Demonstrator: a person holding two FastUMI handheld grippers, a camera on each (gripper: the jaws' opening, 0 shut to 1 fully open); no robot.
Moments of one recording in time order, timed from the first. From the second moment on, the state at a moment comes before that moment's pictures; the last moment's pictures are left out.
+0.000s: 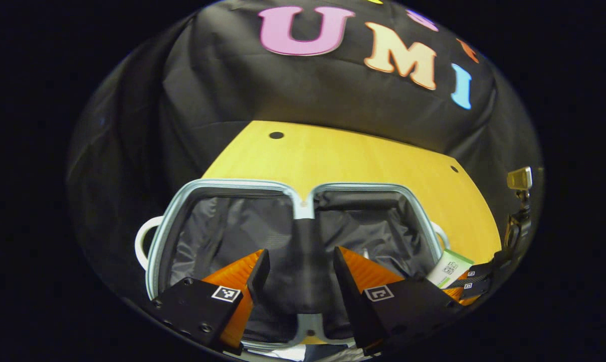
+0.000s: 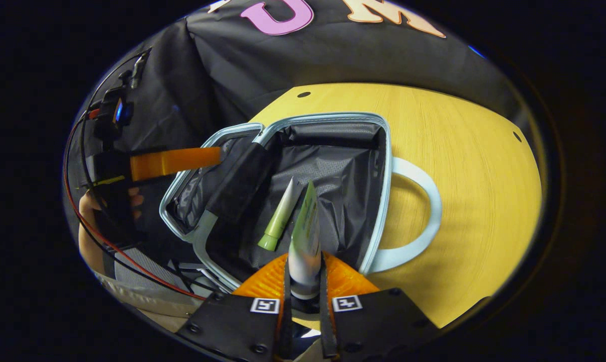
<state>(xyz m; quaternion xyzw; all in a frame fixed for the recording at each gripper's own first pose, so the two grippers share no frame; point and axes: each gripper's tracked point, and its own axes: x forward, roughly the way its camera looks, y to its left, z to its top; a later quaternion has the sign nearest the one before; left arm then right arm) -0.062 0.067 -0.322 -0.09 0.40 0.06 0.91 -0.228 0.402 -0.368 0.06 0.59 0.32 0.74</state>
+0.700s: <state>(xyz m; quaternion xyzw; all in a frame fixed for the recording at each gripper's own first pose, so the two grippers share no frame) -0.111 0.277 -0.323 -0.12 0.38 0.25 0.88 -0.164 0.421 -0.321 0.09 0.49 0.31 0.81</state>
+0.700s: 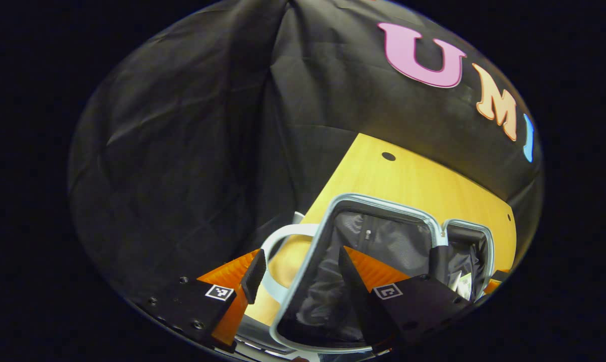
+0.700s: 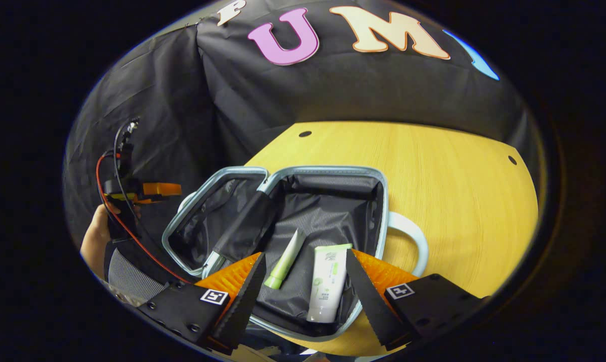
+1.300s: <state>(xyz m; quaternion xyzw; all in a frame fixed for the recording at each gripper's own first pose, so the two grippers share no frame) -0.122 0.334 -0.422 -0.20 0.47 0.25 0.82 -0.139 0.379 -0.302 0.09 0.46 0.24 0.85</state>
